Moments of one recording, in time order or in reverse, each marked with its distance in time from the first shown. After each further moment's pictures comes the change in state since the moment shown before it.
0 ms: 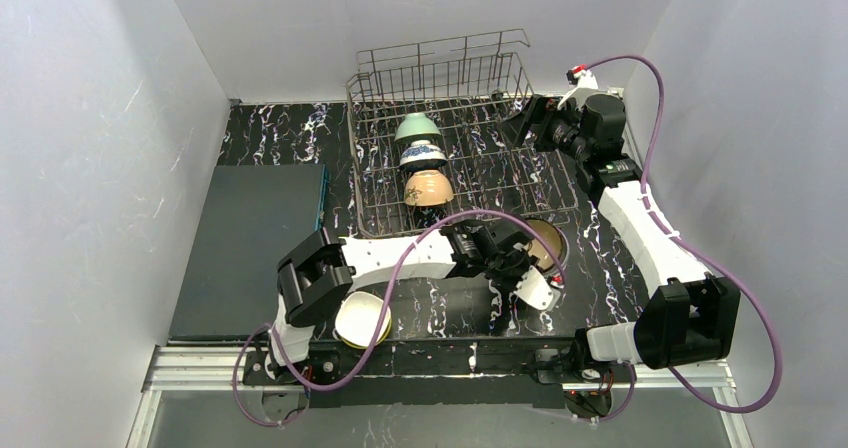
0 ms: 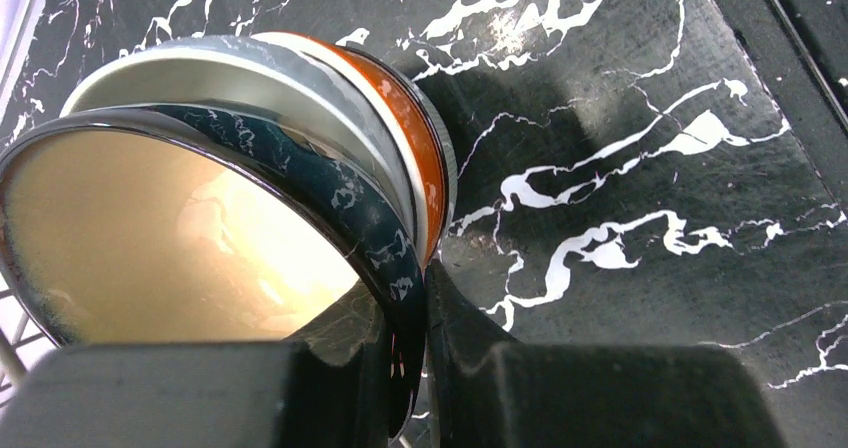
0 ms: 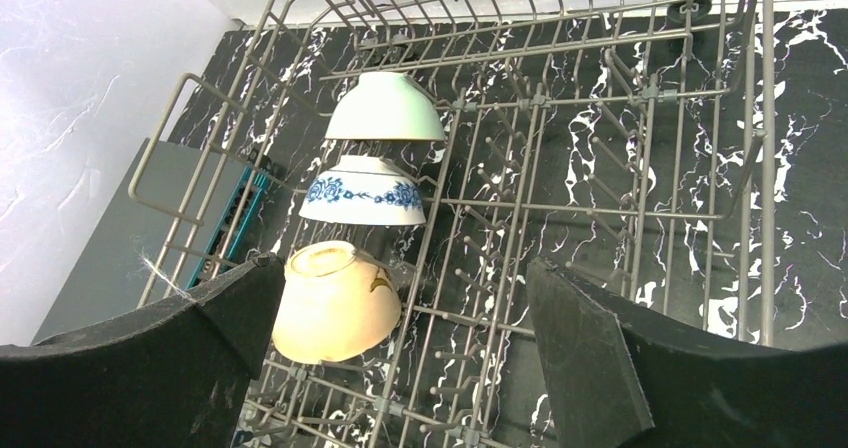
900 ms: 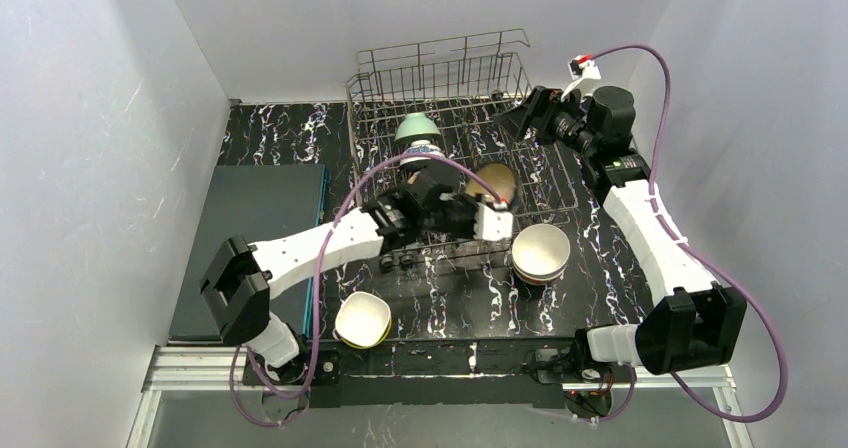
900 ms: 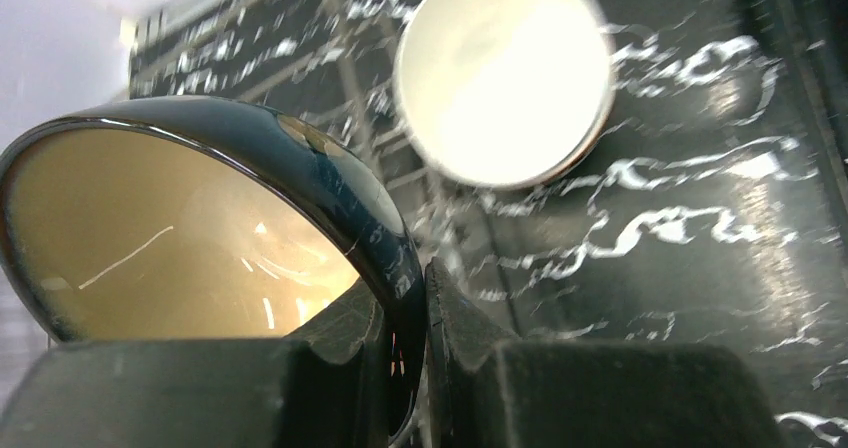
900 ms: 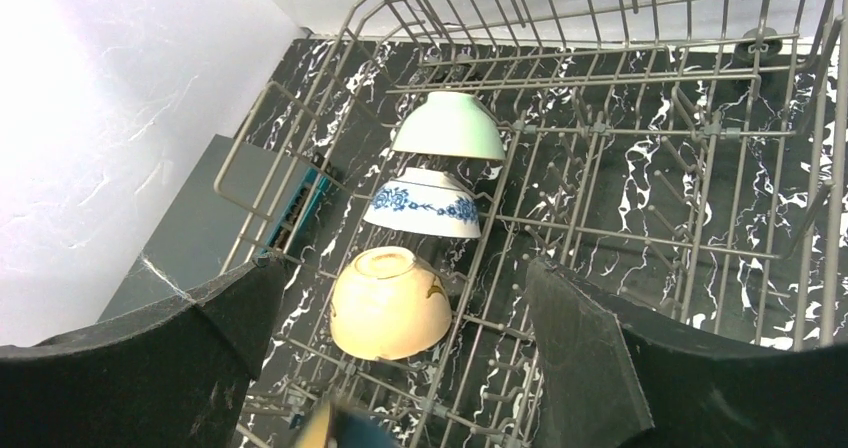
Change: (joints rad) left arm 0.185 -0.365 -0.225 0.216 0.156 -0.262; right arm 0.000 -0.018 0.067 -0.030 -0.096 0.029
